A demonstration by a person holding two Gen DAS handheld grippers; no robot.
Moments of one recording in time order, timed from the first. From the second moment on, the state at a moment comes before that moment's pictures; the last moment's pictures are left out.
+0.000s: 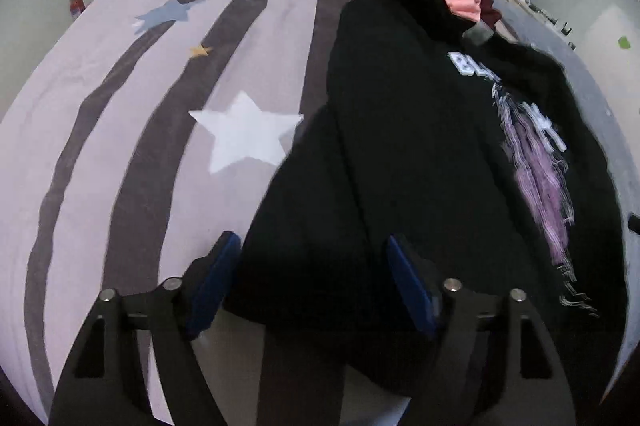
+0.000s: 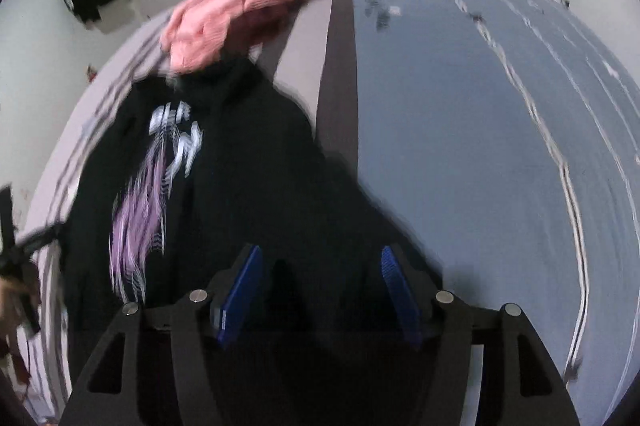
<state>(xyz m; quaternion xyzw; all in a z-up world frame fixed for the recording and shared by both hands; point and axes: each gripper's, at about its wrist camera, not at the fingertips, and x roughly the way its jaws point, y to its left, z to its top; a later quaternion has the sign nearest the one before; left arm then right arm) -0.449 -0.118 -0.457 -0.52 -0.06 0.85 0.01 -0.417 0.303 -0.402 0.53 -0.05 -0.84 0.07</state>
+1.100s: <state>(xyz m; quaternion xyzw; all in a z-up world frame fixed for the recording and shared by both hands) -0.413 -0.127 -0.411 -0.49 -0.11 0.87 -0.04 -0.378 0.246 -0.414 0.51 0.08 -0.86 0.05</state>
